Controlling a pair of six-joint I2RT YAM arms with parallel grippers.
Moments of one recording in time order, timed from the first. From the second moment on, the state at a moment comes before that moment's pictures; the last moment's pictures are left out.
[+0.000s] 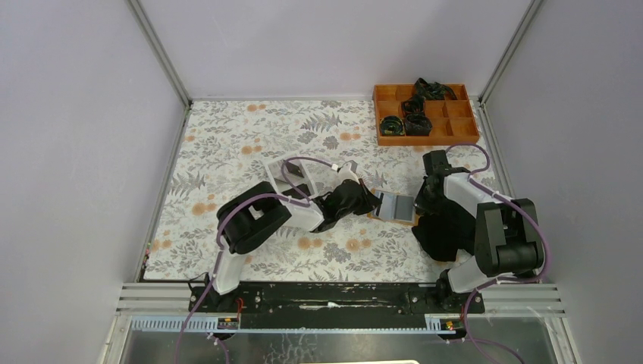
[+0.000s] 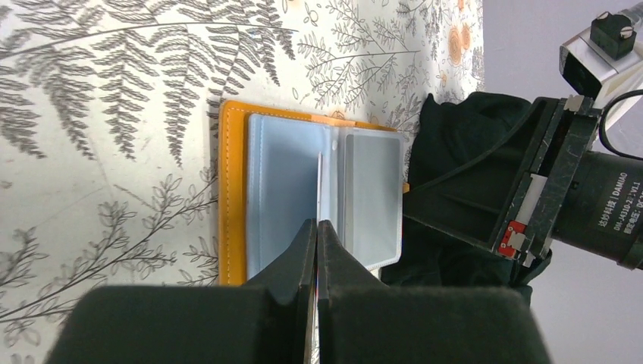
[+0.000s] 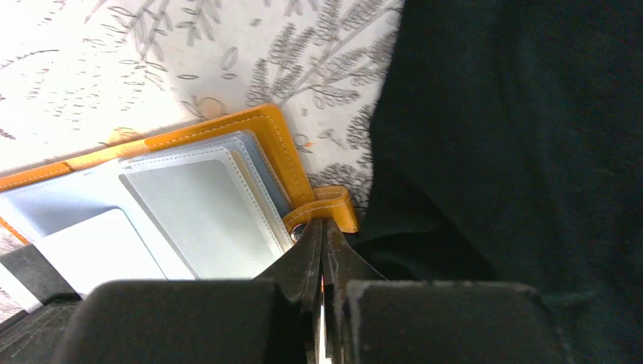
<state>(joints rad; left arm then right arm) -0.93 2.04 1.01 0.57 -0.11 -1.09 0.11 1.53 0.82 -0.59 0.08 0.60</state>
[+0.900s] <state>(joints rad) -0.84 1.88 0.83 0.63 -0.18 -1.09 0.31 1.67 0.93 -0.43 0.09 0.68</state>
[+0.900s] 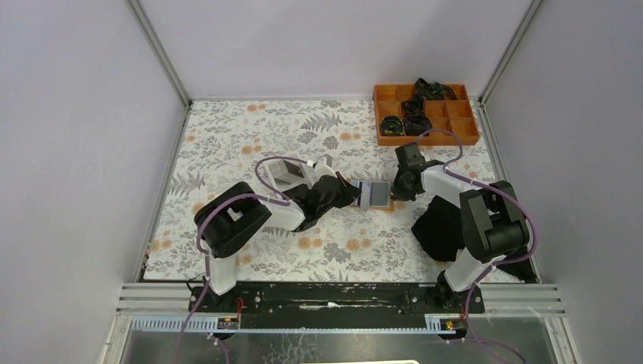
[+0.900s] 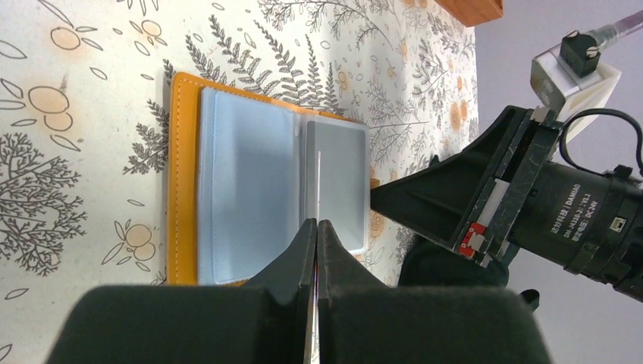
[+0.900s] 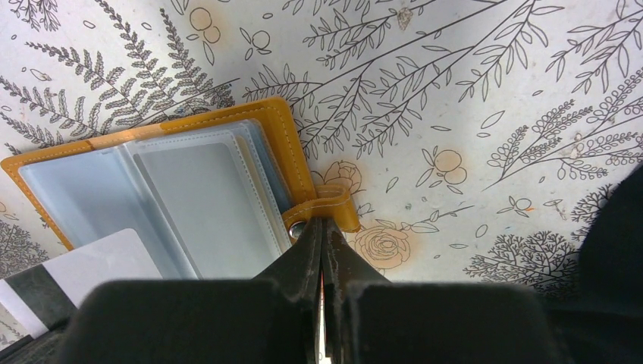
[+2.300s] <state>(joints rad) -0.80 1.99 0.91 0.66 -0.18 -1.08 0.31 1.67 0.93 -0.42 0.09 0.66</state>
